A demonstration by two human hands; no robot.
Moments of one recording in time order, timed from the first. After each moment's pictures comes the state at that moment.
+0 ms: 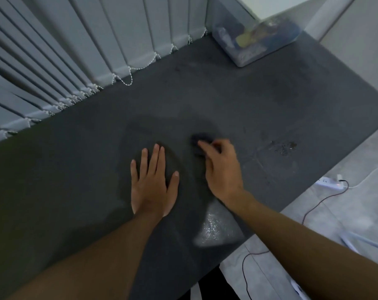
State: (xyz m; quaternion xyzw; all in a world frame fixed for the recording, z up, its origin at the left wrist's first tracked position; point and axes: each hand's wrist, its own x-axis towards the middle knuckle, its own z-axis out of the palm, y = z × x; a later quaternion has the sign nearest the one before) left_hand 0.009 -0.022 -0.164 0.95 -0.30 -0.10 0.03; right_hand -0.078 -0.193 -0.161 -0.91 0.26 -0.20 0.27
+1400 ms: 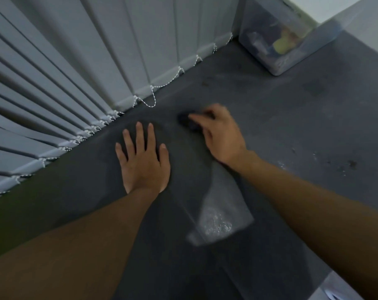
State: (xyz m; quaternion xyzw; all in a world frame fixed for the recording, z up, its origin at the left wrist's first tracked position) left_hand 0.188 -0.035 -0.170 0.96 -0.26 -0.07 0.02; right_hand 0.106 -0.227 -0.162 -0.93 0.16 -0.23 0.22
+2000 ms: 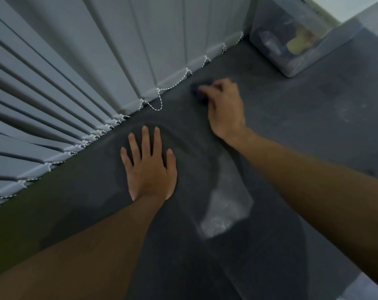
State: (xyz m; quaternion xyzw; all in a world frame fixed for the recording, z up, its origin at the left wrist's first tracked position) left_hand 0.189 -0.035 -0.171 0.96 -0.26 -0.07 0.02; right_hand 0.166 -0.260 -0.162 -0.91 0.25 -0.26 0.22
